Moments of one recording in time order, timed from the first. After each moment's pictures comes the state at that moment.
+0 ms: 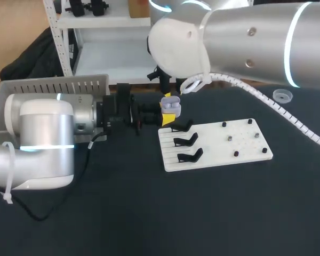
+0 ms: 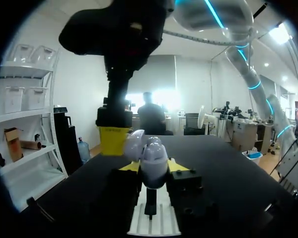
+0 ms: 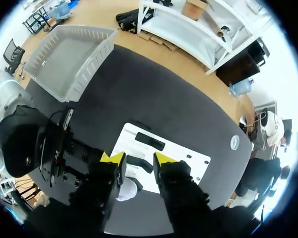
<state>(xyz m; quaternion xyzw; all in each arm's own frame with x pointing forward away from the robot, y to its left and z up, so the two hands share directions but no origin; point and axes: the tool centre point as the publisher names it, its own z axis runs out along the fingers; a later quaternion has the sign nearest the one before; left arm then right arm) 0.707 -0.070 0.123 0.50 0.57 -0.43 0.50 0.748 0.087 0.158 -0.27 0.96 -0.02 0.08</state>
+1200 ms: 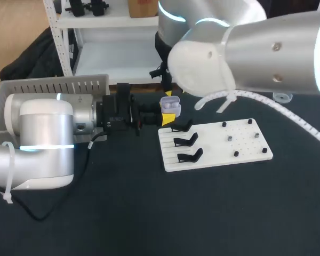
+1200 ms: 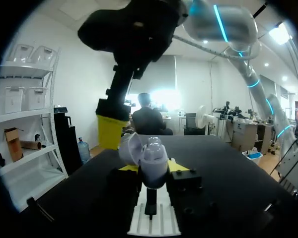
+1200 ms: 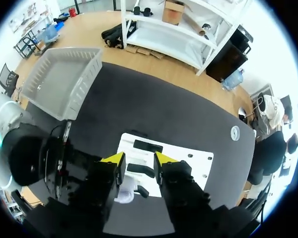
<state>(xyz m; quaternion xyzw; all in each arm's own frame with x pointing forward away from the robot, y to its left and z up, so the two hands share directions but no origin) 0.707 -0.069 0.123 0.50 0.57 -0.42 0.50 0.753 0.085 0.160 -0.19 0.97 0.00 0.14</state>
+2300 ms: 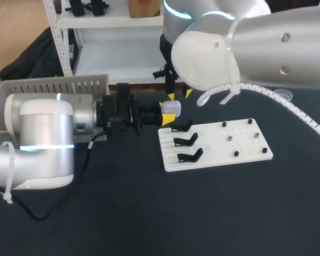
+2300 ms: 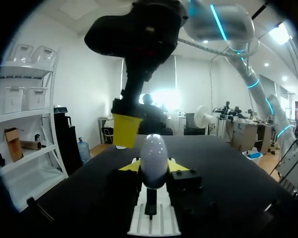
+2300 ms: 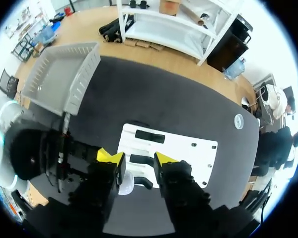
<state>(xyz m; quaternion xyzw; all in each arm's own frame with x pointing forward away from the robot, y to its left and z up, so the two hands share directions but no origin) 0.707 -0.069 0.123 0.50 0.57 -0.42 0.50 0.738 0.077 0.167 -0.16 0.98 0.02 0.12</state>
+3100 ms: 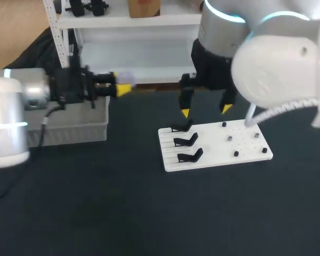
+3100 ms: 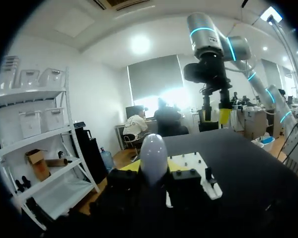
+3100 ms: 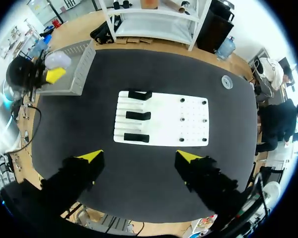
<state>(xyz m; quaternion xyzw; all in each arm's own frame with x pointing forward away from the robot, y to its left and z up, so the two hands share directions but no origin) 0.773 0.058 0.177 0.51 0.56 -0.34 0.56 0.631 0.025 0.193 -0.10 0.99 0.05 0.10</state>
